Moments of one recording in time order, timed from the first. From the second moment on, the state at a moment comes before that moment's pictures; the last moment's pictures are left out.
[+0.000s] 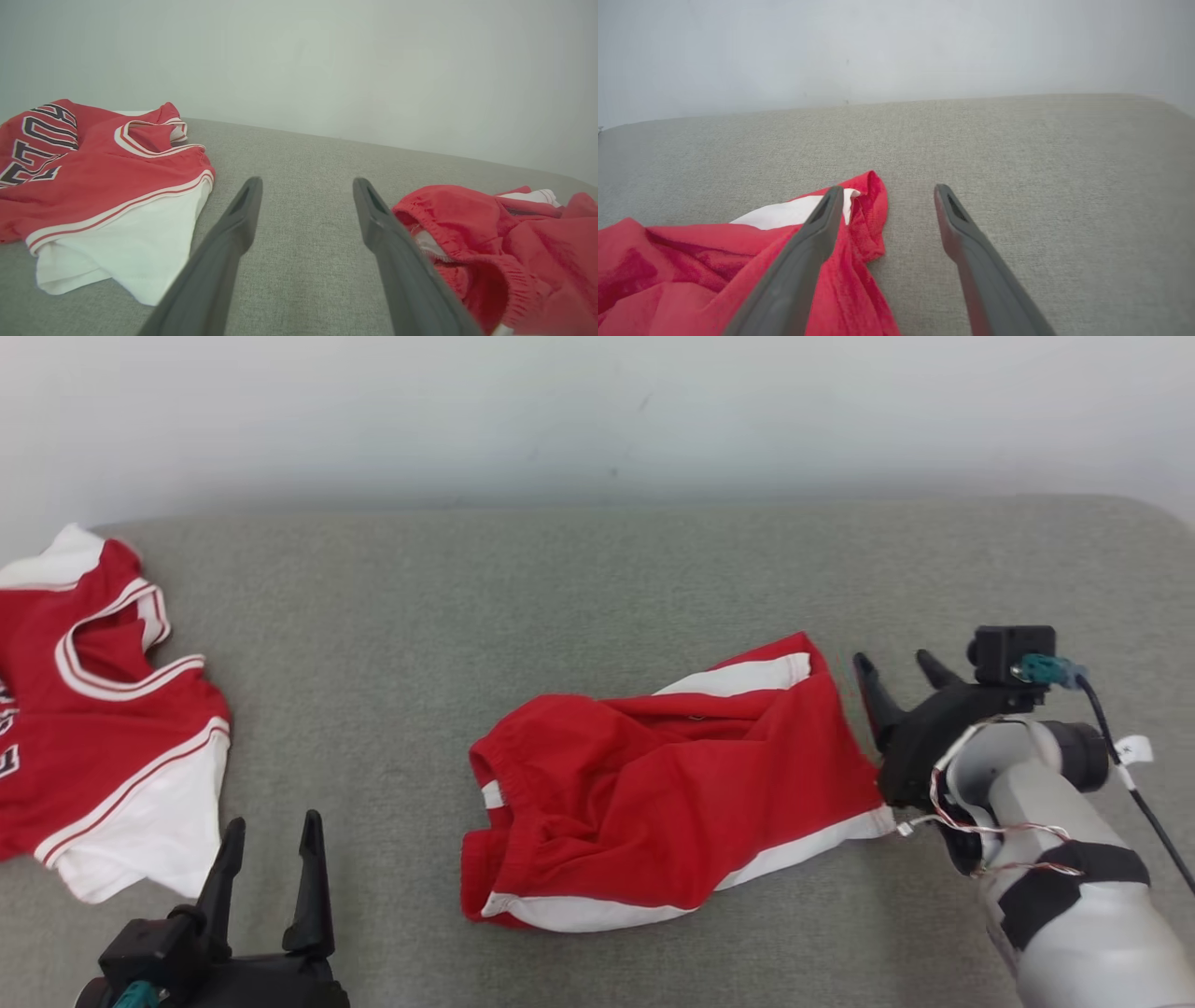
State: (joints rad) left arm -0.10 0.05 0.07 0.22 -0.19 -0.12 -0.26; right arm -0.75 -0.18 0.23 0.96 0.42 0.13 0.03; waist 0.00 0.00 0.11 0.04
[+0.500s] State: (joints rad) left arm -0.09 0.05 0.11 0.24 -0.18 -0.12 -0.26; right arm -0.47 -0.18 0.24 0.67 0.26 0.13 -0.26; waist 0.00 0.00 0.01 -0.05
